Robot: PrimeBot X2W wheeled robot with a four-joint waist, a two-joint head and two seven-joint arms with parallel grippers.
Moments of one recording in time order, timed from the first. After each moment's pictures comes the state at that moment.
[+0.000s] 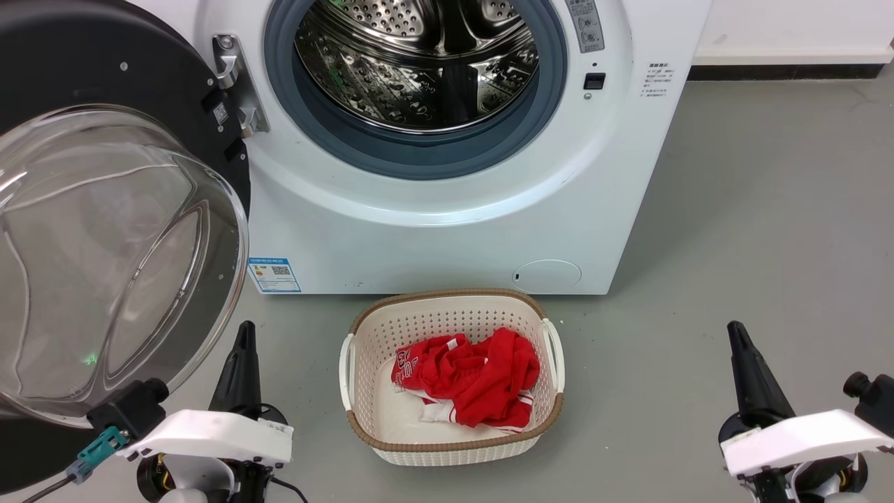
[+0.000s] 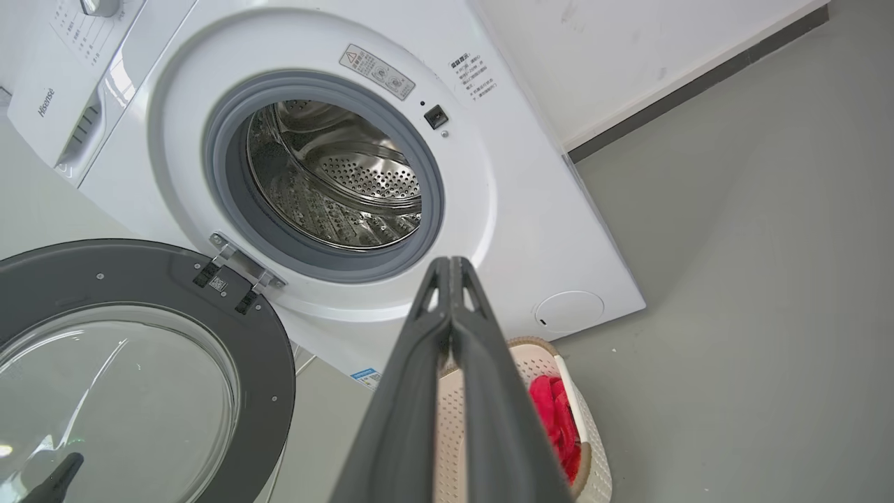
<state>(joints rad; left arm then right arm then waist) -0.08 0.06 0.04 0.18 -0.68 -0.10 -0.12 -0.01 -0.07 -0.03 0.10 0.70 0.13 -0.06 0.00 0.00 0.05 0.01</state>
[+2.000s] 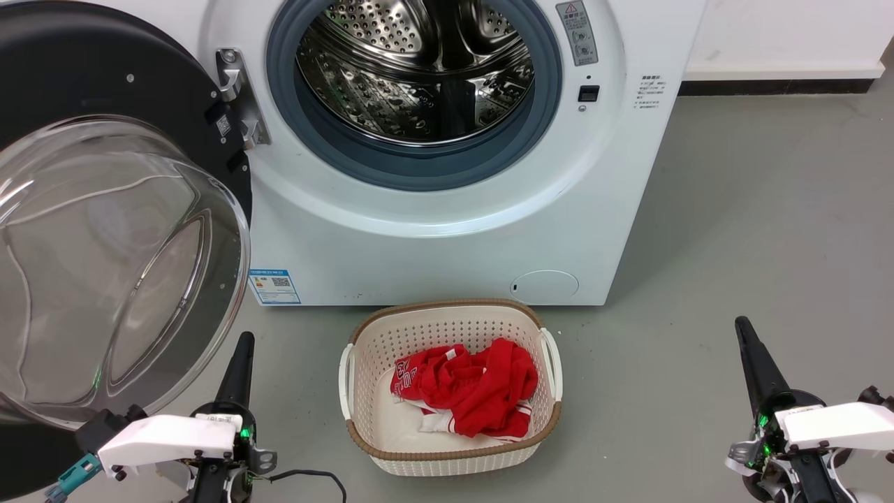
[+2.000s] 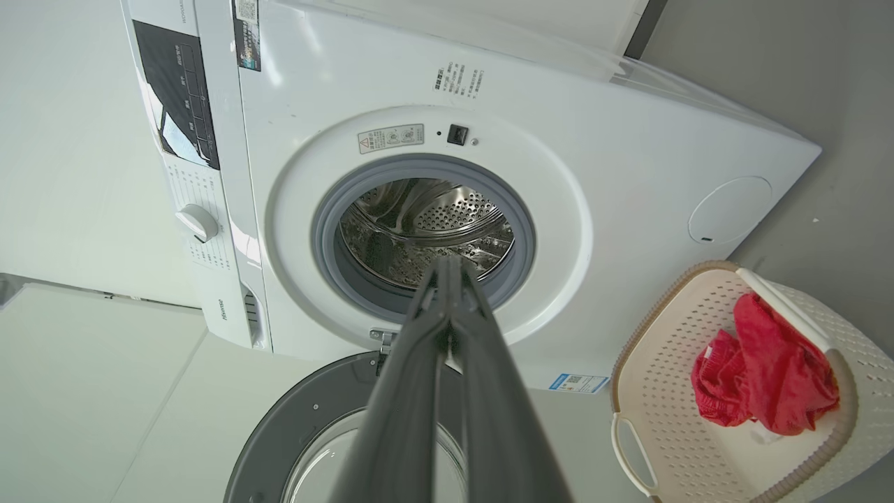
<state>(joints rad) -0.10 0.05 0.10 0.23 -1.37 -0.12 0.06 -0.08 -0.07 -0.06 0.21 1.40 0.13 0.05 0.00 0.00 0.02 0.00</state>
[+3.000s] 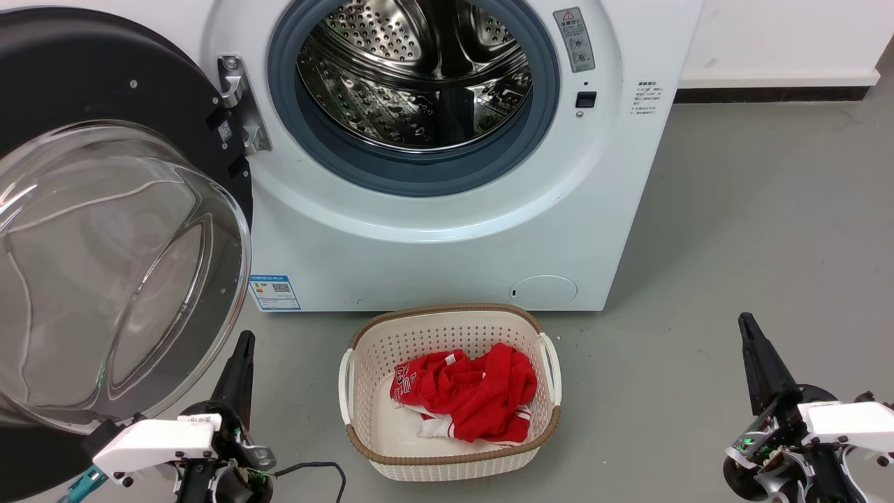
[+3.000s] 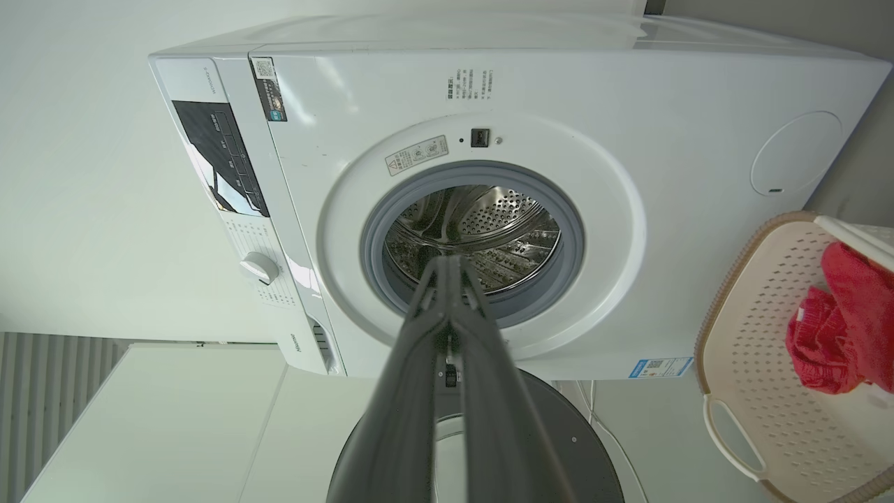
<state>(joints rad) -0.10 0.05 0.11 0.25 -1.61 -0.13 0.11 -0.10 -0.07 -0.08 0.24 1.63 0.13 0.09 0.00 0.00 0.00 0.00</state>
